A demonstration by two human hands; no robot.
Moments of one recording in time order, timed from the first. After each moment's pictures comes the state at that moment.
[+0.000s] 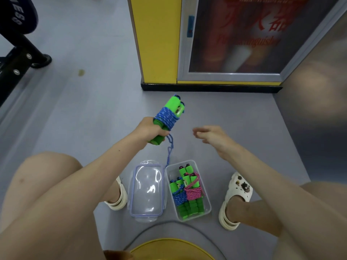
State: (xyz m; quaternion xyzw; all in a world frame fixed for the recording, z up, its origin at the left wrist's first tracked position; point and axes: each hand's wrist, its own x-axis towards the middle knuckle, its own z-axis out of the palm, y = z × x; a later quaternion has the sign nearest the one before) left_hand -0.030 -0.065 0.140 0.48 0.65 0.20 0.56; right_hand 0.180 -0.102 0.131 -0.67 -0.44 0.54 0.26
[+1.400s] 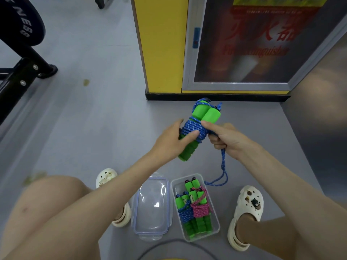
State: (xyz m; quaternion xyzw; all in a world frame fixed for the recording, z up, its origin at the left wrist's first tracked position) left_hand 0.006 -0.061 0.156 0.67 0.56 0.21 0.43; right_hand 0.181 -0.060 0.167 -0.61 -0.36 0.62 0.33
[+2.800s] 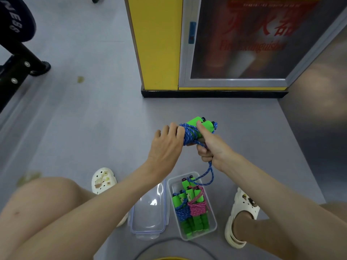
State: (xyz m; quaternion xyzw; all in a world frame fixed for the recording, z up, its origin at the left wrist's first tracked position) left_hand 0.010 -0.070 0.111 0.83 0.49 0.21 -0.17; right_hand 0.157 -0.076 0.146 -0.65 -0.28 0.64 0.31
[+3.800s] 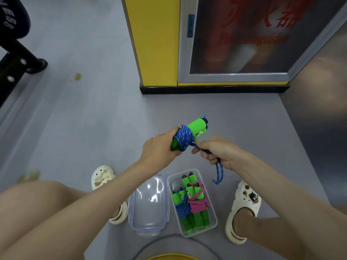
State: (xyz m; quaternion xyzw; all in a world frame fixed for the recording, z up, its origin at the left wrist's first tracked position) left_hand -0.003 -0.067 0.122 0.79 0.58 0.10 0.18; right_hand 0.179 -0.077 0.135 -0.66 -0.35 0.64 0.17
